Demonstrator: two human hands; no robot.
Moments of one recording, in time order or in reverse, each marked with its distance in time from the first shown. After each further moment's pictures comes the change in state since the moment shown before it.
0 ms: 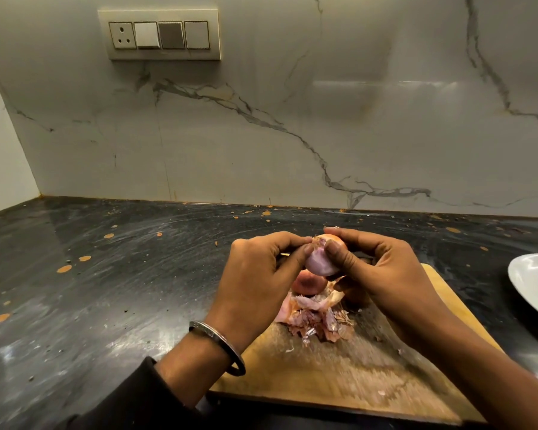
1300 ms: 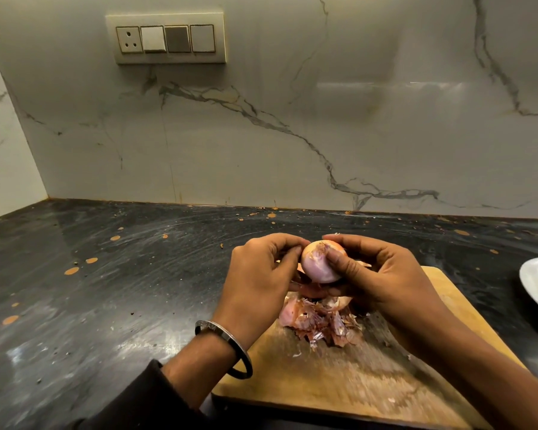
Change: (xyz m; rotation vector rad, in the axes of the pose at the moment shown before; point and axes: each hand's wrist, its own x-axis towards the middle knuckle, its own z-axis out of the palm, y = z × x) left_hand 0.002 -0.004 -0.002 -0.134 -0.025 -0.201; right_hand -0.004 -0.007 0.009 0.190 -0.051 0.129
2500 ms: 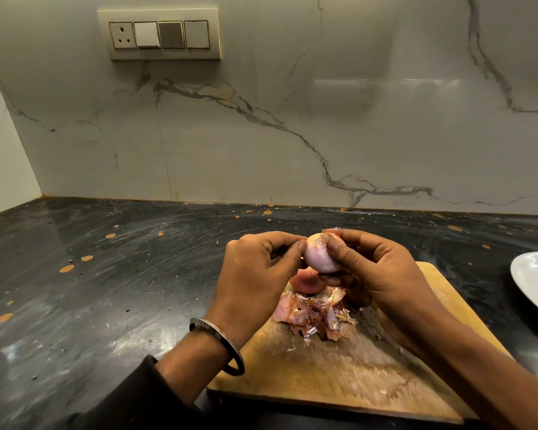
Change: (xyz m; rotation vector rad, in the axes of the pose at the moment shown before) left_hand -0.002 0.001 0.001 0.101 0.068 0.150; right_hand 0.005 0.006 -0.002 0.101 0.064 0.005
